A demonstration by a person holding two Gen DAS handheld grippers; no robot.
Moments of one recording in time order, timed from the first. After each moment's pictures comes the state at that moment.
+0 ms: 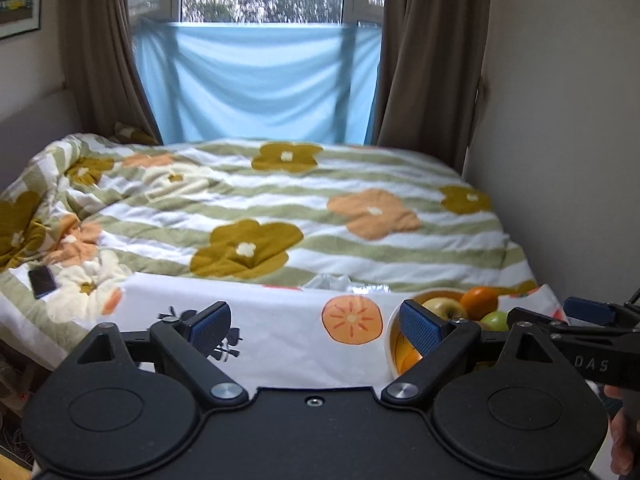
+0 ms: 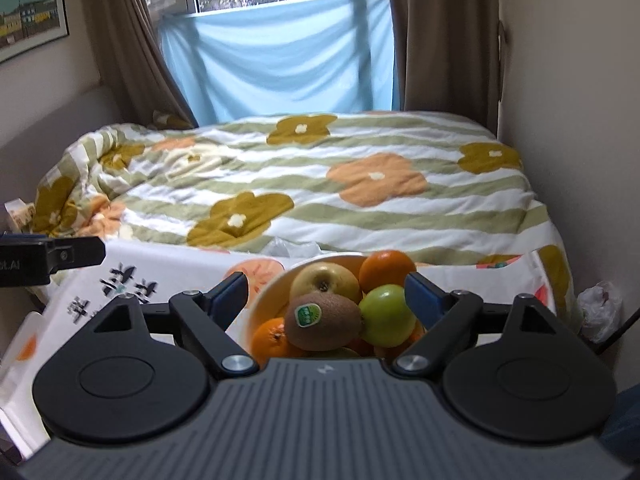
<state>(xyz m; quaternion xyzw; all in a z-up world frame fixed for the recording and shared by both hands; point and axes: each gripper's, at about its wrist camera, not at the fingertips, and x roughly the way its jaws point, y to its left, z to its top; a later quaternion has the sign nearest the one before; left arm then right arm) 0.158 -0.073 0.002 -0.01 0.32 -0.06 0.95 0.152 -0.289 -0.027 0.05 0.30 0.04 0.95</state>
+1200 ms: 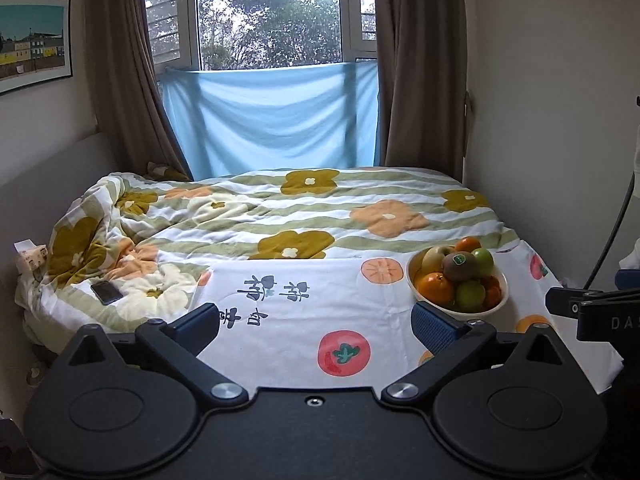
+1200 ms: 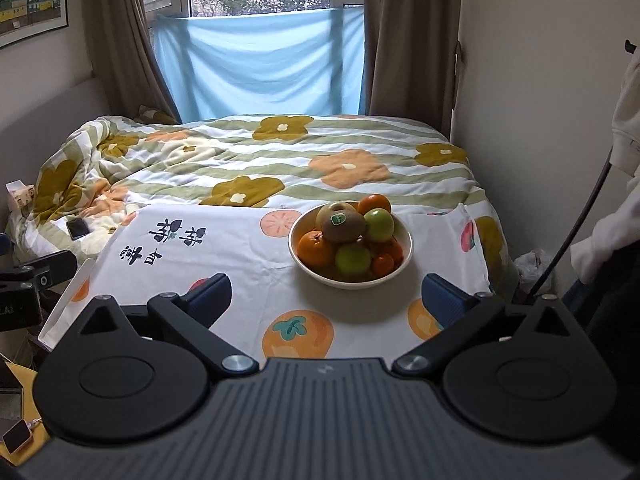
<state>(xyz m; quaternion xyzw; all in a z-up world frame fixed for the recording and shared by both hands) -0.031 -0.008 0.027 0.04 0.27 -0.04 0.96 -0.043 -0.214 0.025 0.02 0.31 -0.03 0.95</state>
